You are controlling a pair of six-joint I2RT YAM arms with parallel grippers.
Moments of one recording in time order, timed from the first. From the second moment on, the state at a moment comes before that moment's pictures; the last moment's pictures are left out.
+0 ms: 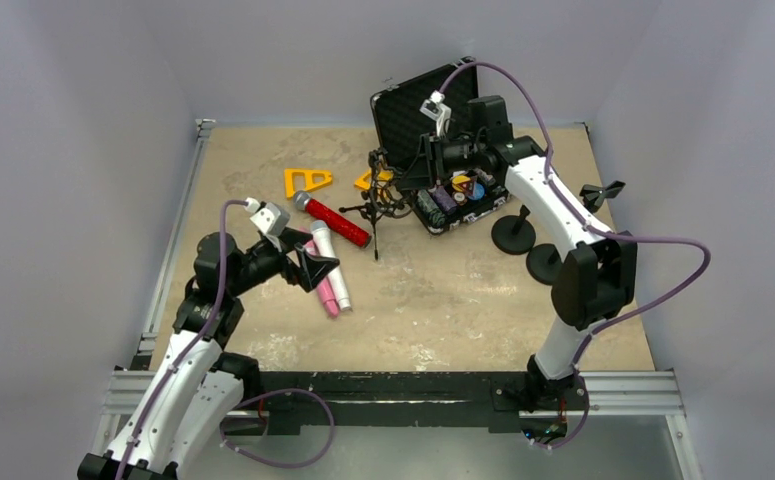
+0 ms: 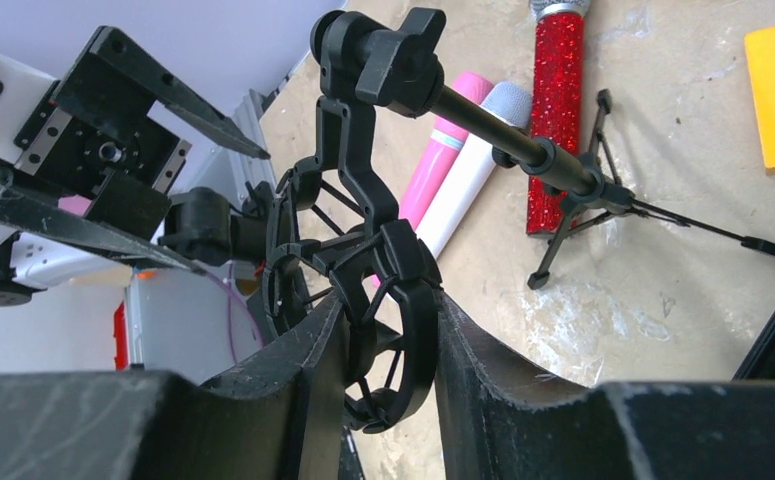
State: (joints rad) left arm -0.22 0.64 0.54 -0.08 0.64 -0.17; right arm 0.35 1.76 1.63 -0.51 -0.95 0.19
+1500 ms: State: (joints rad) left arm -0.59 1.29 0.67 0.49 0.51 -0.14; right arm 0.21 1.48 1.40 -0.72 -1.16 0.09
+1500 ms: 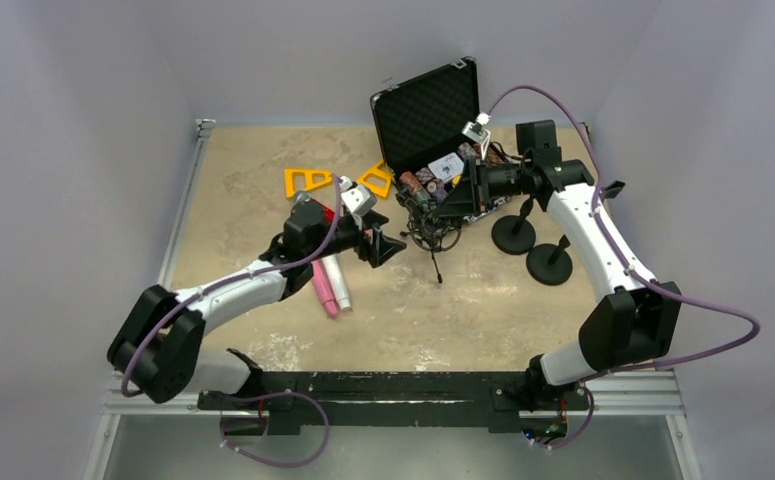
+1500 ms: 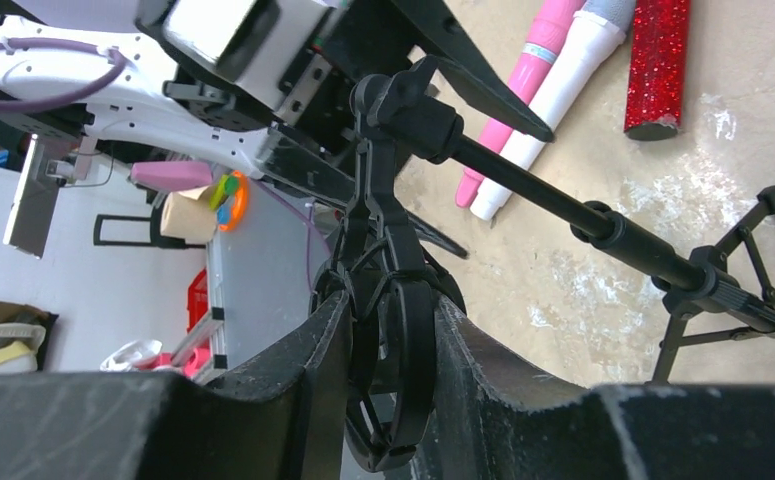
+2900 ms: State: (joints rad) left arm -0.71 1.49 0.85 0.51 0.29 0.00; right arm 0.14 1.51 1.37 -0.71 -1.26 0.14
